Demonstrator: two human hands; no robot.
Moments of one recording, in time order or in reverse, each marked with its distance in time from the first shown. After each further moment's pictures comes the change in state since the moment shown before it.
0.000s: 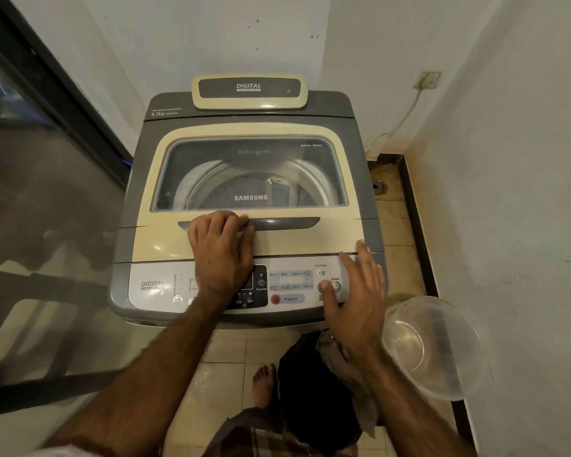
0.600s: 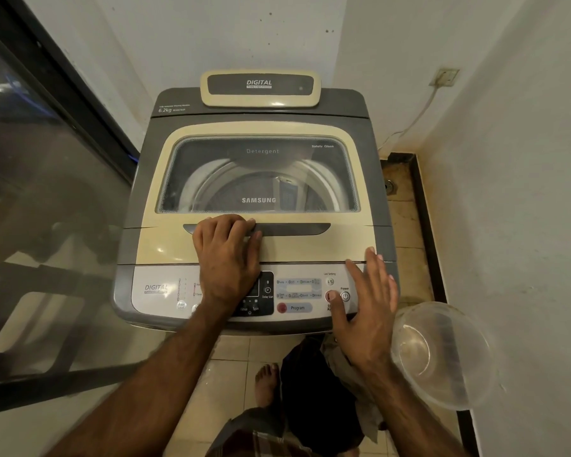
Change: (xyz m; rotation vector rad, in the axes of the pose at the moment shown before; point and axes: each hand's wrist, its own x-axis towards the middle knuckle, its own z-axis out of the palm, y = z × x) left_hand 0.000 -0.002 0.004 -0.011 0.016 -0.007; right_hand 0.002 0.003 0.004 0.013 -0.012 -0.010
